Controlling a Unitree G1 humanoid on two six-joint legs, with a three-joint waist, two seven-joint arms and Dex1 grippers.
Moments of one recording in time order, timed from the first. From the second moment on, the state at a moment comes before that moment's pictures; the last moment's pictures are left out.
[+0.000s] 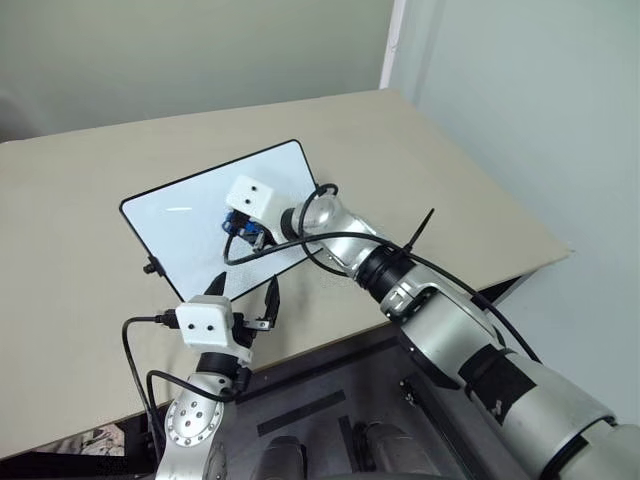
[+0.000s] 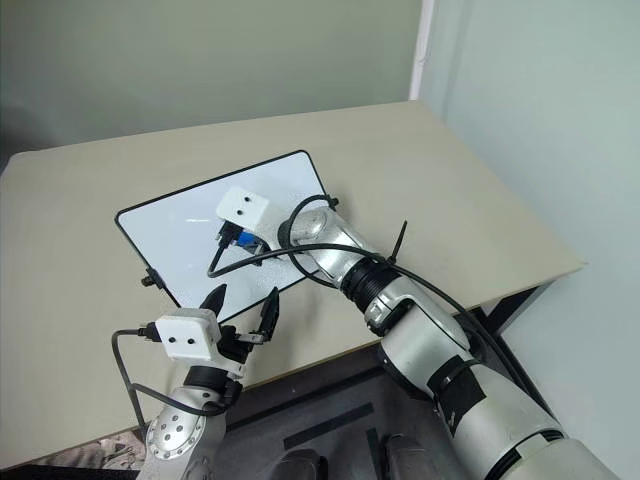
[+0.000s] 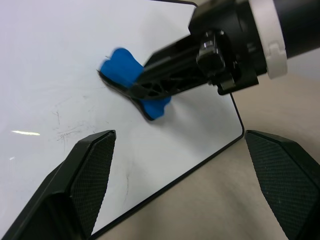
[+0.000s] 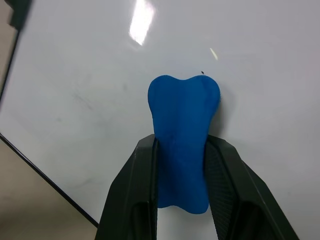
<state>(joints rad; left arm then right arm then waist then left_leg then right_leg) 0.31 0.09 0.03 -0.57 -0.14 0.11 -0.12 -1.27 0.14 0.50 0.85 0.06 0.38 0.61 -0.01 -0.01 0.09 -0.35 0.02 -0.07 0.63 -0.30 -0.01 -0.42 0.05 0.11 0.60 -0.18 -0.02</state>
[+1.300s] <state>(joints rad) 0.30 0.08 0.02 -0.56 -0.13 0.11 -0.10 -1.41 0.15 0.44 0.92 0.10 0.63 0.75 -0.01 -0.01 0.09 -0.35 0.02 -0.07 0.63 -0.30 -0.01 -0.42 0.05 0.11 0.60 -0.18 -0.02</state>
